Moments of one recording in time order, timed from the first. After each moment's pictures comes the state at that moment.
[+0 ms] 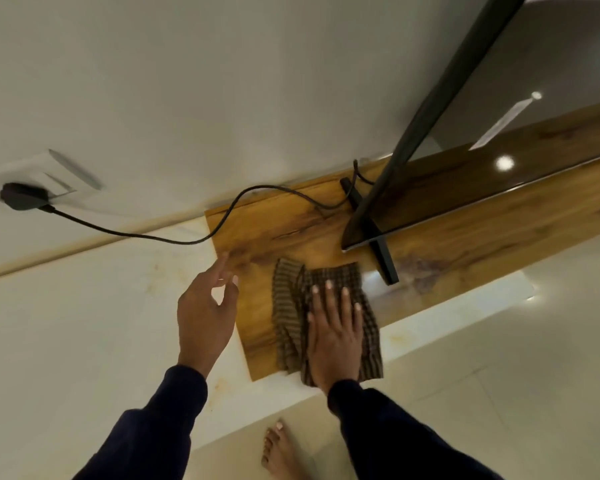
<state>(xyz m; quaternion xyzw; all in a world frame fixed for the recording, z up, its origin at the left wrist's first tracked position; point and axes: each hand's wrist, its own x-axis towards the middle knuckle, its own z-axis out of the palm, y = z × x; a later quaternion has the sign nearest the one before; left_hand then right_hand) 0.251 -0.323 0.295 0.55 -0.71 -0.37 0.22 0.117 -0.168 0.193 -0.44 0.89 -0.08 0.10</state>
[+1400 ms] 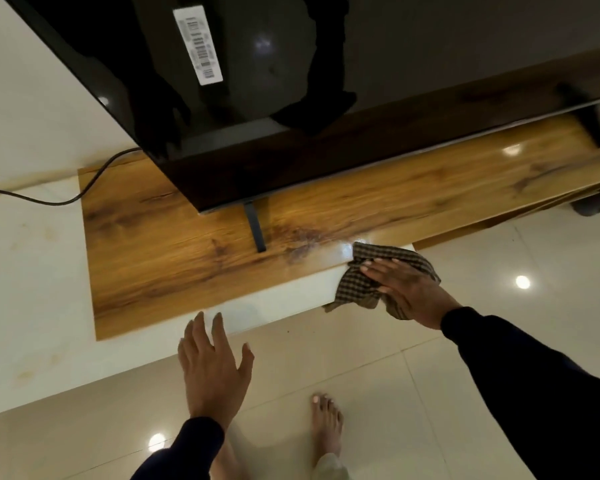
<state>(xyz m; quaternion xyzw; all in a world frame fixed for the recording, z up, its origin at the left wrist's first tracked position) 0.106 -0.053 0.221 0.59 -0.79 -0.16 -0.02 -0.285 0.039 0.200 -0.69 0.68 -0.06 0.23</state>
